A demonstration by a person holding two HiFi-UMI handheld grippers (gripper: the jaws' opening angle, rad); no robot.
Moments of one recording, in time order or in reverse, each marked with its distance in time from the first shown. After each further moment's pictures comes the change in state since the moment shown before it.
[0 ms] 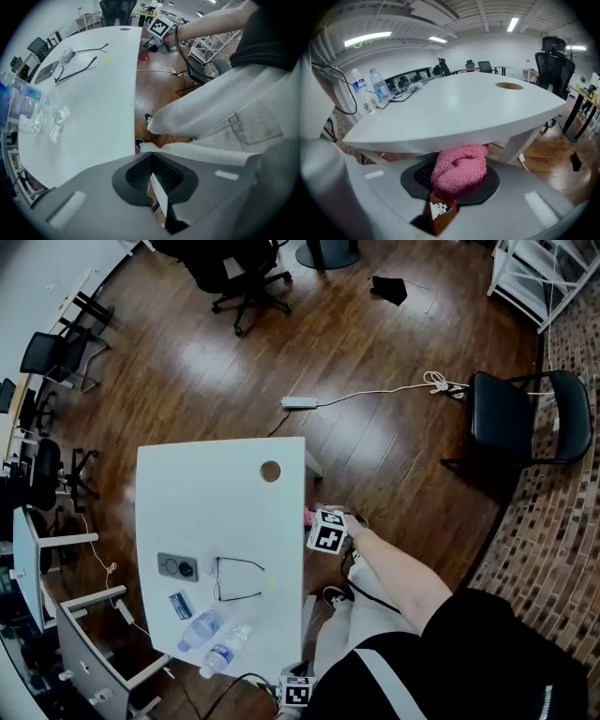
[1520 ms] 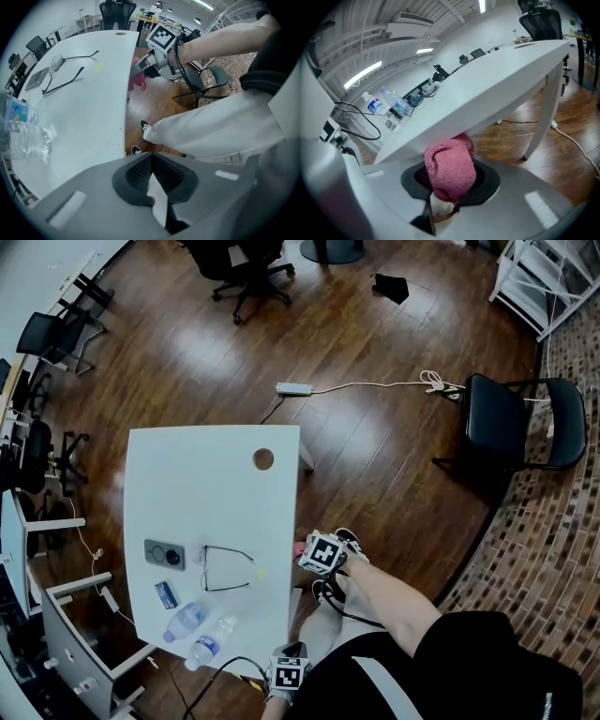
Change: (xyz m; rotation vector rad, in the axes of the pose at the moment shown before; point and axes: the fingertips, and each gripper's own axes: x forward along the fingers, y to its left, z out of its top) left arm 0.007 -0.017 0.051 0.009 -0.054 -0.043; right arm 0.005 0.101 -0.025 0.287 -0.023 0.228
